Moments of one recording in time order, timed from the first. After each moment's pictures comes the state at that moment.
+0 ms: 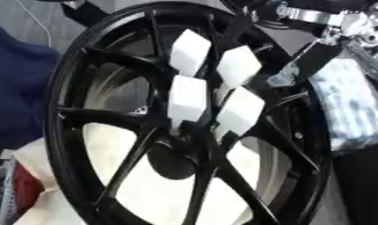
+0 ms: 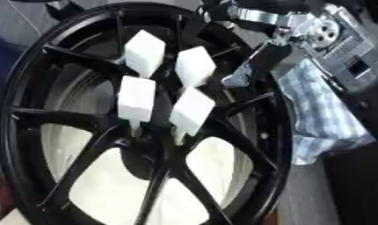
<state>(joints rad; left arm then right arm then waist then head) 0.01 0.26 -0.02 -1.98 0.28 -0.26 0.00 -0.63 -0.93 0.17 -1.75 -0.02 -0.30 0.58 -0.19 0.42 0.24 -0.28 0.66</state>
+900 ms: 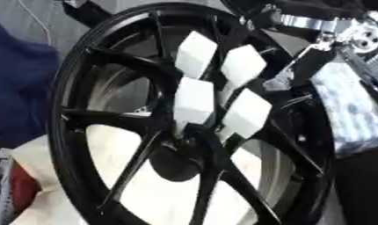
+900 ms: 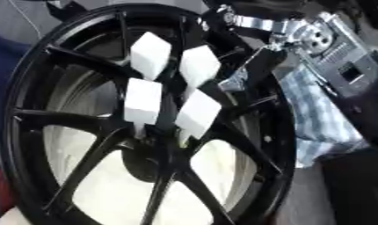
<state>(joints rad) -0.01 0.26 -0.03 -1.98 0.27 -0.24 0.01 -0.63 -0.91 0.17 -1.74 -0.03 -0.25 0.57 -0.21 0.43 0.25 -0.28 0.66</state>
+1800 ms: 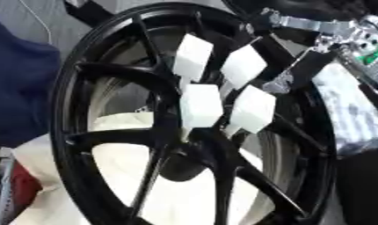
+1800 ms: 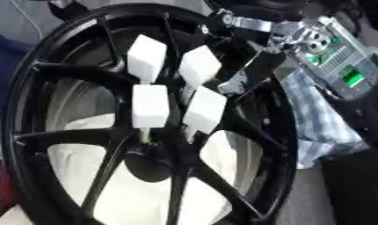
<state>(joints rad) -0.01 0.26 -0.03 -1.98 0.27 -0.23 0.02 -0.62 -0.90 0.19 -1.76 -0.17 -0.14 0.58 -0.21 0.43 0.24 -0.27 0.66</state>
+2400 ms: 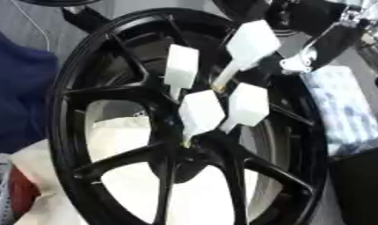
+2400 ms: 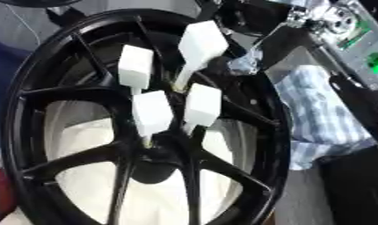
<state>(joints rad) 0.01 0.26 -0.02 -1.98 0.27 -0.22 0.03 -0.62 -0.95 0.08 -1.82 -0.52 0.04 0.57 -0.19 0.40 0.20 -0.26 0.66</state>
